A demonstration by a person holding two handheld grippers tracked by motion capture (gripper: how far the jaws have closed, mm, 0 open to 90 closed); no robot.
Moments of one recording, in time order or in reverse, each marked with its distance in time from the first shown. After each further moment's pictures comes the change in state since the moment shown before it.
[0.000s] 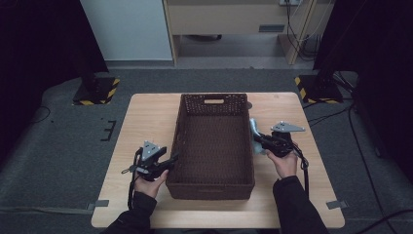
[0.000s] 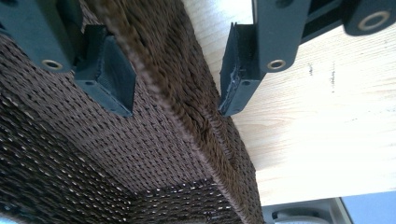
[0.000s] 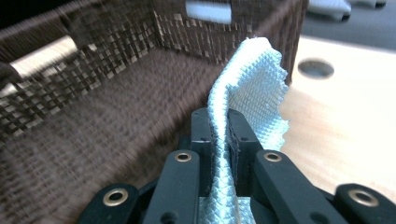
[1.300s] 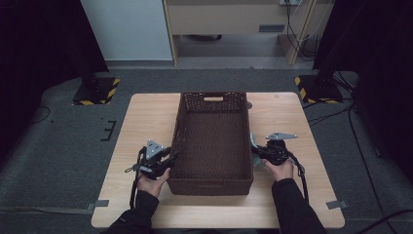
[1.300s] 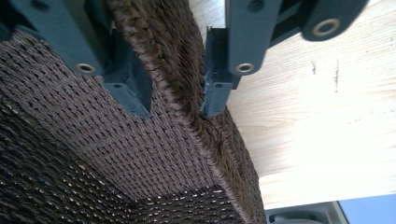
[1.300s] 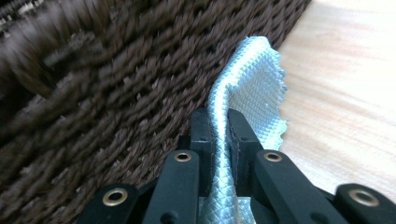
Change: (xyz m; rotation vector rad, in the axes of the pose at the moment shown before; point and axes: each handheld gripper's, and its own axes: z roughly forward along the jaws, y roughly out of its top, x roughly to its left) left arm -0.001 0.001 0.013 0.016 0.020 -0.004; right arm -0.001 -0.036 0.020 0.135 0.019 0.066
